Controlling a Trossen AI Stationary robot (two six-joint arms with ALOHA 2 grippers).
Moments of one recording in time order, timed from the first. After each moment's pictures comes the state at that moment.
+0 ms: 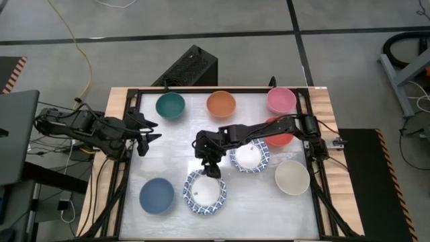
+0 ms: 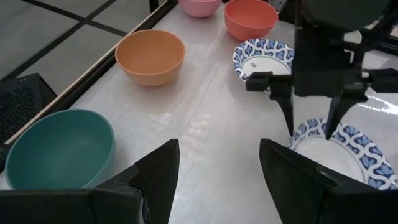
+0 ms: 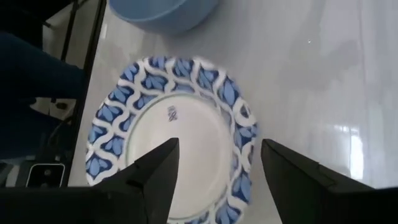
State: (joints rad) left arm -0.25 0.74 1.03 -0.88 -0.50 -0.45; right arm 0.05 2.01 1.67 -0.54 -0.38 0.16
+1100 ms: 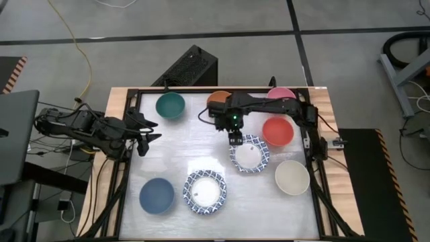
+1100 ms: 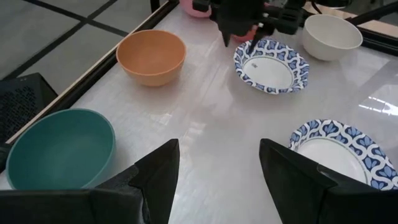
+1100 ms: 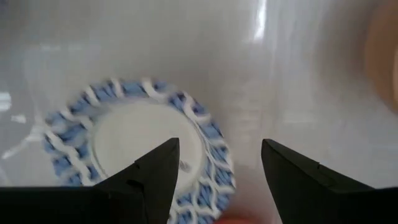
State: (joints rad) left arm -0.25 0.74 1.03 -0.89 -0.50 -0.45; right arm -0.21 2.01 1.85 -1.38 -0.06 -0.23
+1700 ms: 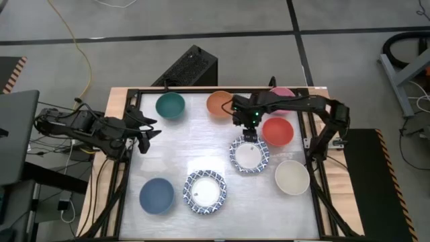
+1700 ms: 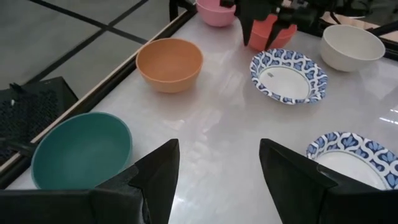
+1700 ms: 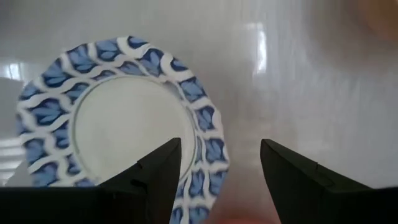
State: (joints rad) left arm -0.25 0.74 1.03 -0.89 -0.58 -0.46; right arm -0.33 1.66 1.32 -1.00 -0.15 -0.24
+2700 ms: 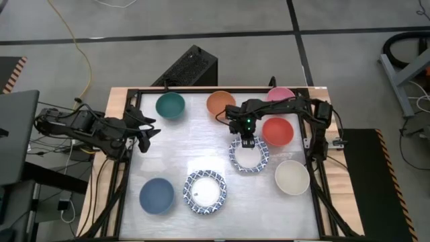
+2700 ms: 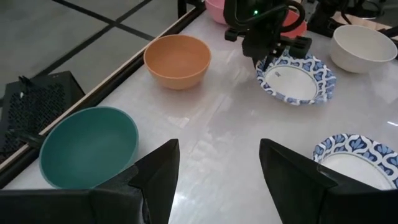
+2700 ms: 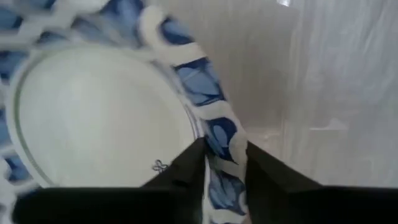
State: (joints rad) left arm -0.25 0.74 1.03 -0.91 -0.60 -0.49; right arm -0.32 1.85 1.28 -0.95 -0.16 -0.30
